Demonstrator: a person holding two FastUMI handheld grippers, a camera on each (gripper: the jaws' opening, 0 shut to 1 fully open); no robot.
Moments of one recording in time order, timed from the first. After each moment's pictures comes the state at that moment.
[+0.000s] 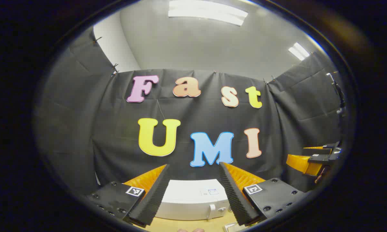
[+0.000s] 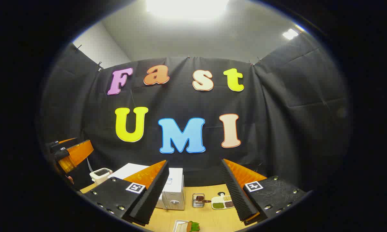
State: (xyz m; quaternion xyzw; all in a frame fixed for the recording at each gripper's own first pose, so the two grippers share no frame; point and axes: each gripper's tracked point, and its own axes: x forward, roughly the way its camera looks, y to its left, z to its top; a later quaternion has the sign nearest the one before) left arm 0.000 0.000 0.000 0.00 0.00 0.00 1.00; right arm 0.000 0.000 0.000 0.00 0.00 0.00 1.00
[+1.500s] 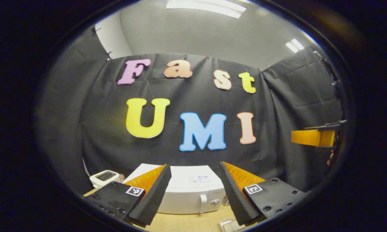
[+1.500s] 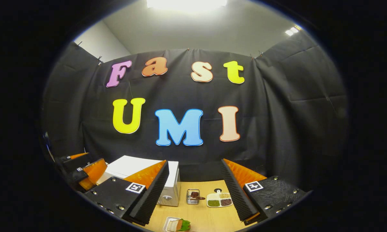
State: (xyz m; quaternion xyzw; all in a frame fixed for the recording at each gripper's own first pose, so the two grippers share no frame) left arm 0.036 -0.042 -0.130 -0.01 0.05 -0.03 1.00; right arm 0.017 -0.033 -0.031 -0.02 0.03 0.00 1.00
